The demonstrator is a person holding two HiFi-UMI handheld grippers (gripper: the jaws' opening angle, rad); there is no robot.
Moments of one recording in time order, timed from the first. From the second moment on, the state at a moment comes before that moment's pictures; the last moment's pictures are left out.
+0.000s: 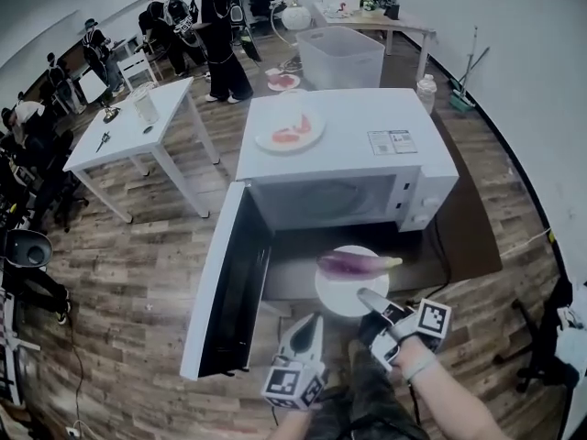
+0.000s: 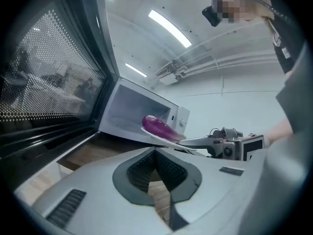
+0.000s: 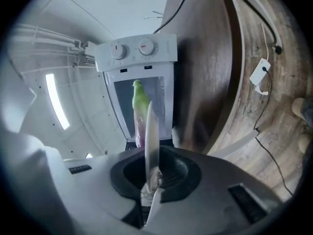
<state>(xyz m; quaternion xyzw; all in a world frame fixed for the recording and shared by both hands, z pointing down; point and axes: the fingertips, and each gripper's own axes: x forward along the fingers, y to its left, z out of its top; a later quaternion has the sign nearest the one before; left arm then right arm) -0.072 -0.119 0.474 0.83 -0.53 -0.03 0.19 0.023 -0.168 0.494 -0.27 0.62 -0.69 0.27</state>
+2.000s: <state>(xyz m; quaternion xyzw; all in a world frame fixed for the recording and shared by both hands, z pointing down) -0.052 -0.280 0.478 0.84 -0.53 0.02 0.10 -0.031 -0.344 0.517 -0.26 0.63 -0.69 0.24</state>
